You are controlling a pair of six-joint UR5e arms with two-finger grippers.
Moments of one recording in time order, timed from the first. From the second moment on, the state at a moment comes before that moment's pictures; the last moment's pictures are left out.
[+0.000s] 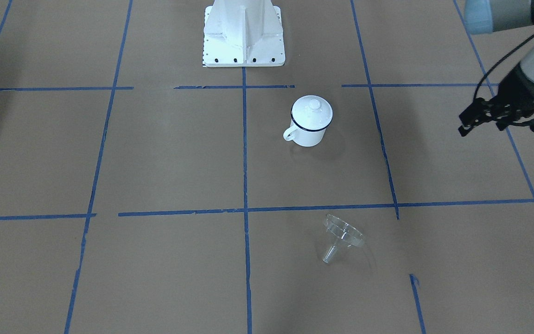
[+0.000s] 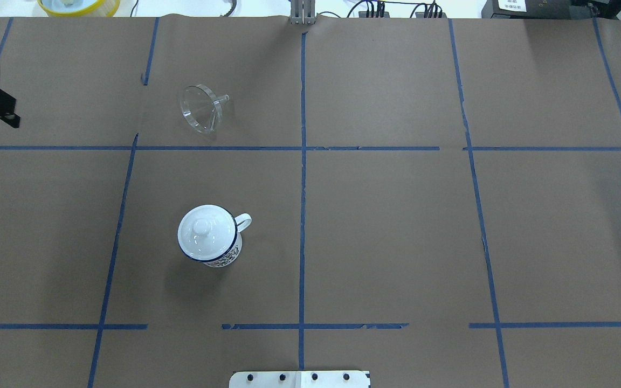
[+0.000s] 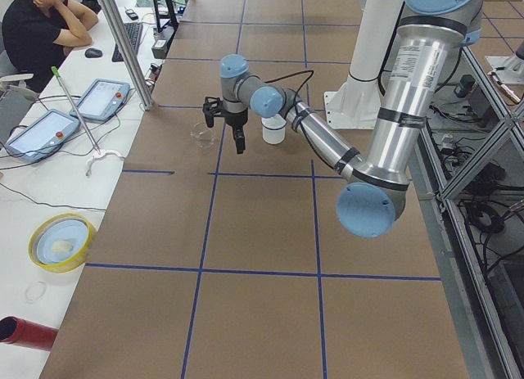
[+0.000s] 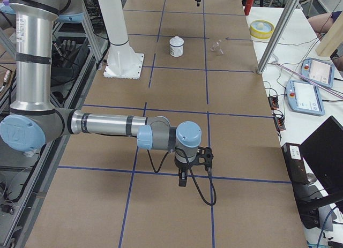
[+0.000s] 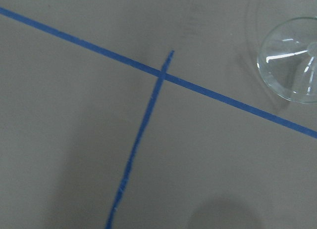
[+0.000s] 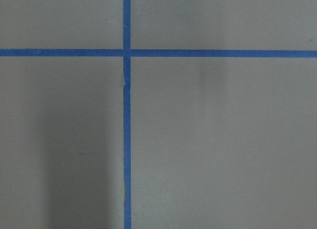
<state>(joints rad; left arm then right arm) -1.25 -1.73 -1.91 -1.47 -2.27 -0.55 1.57 -1.68 1.66 -1.57 2.29 0.01</state>
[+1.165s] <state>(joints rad) -1.59 -1.69 -1.45 -1.79 -2.27 -0.14 1.57 -1.68 1.66 -1.57 2.29 0.01</state>
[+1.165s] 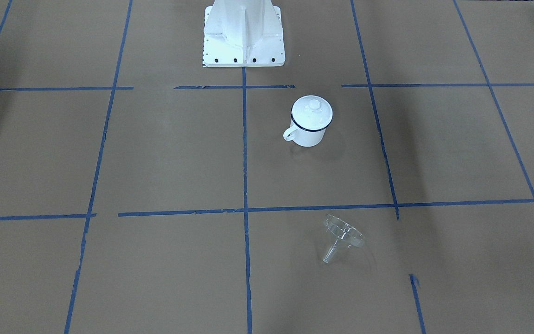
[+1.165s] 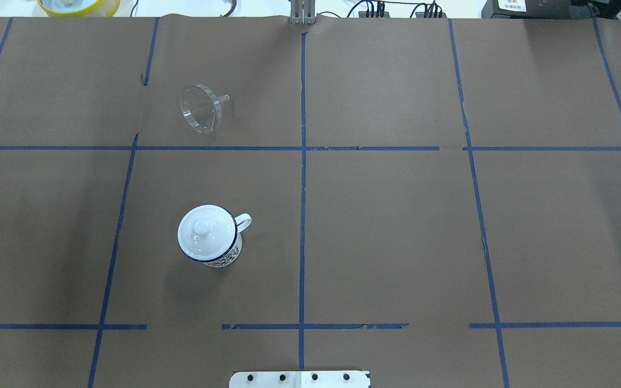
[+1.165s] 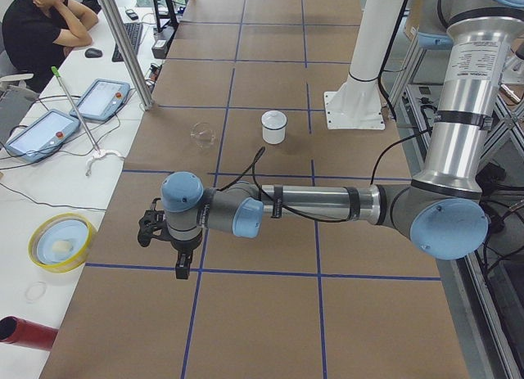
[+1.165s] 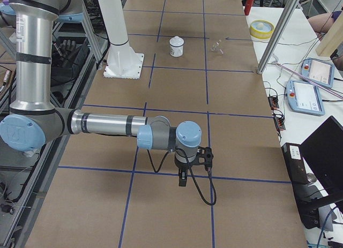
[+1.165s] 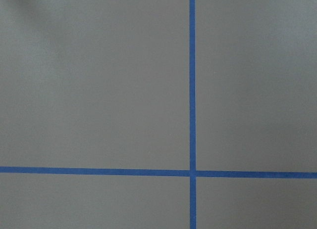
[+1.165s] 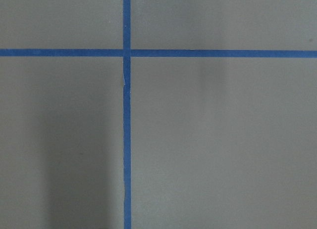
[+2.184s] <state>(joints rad) -1.61 -1.75 -1.46 -1.50 -2.36 -0.01 1.57 -1.68 1.66 -1.57 2.29 0.01</state>
